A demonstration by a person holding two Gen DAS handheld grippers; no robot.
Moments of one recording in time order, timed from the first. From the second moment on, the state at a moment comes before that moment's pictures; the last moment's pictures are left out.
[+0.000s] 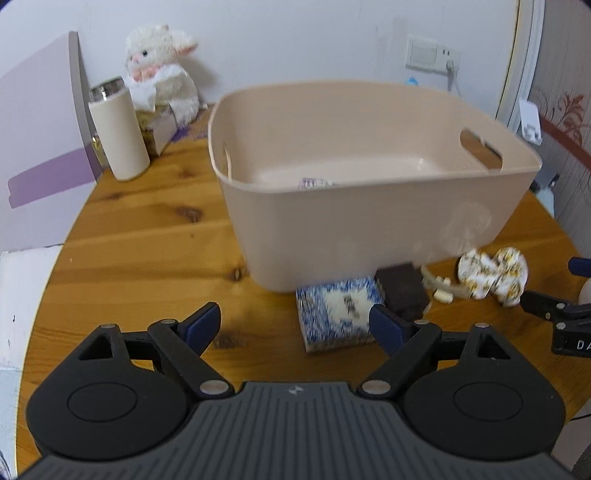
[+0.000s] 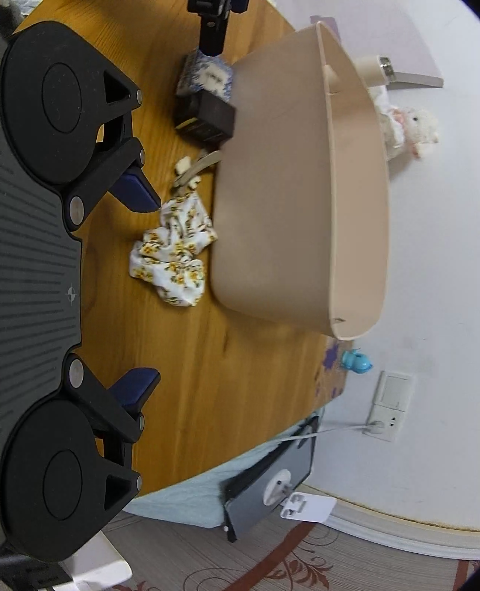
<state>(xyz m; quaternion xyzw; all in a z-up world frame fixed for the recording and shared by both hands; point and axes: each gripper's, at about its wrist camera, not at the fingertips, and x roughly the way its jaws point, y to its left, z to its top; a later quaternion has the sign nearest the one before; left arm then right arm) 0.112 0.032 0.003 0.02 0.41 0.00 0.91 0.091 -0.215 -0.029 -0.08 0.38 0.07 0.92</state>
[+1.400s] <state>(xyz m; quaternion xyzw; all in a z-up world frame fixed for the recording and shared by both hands) 0.128 0.023 -0.031 0.01 0.44 -0.04 0.90 0.096 -0.198 -0.043 -0.07 0.37 0.09 0.92</state>
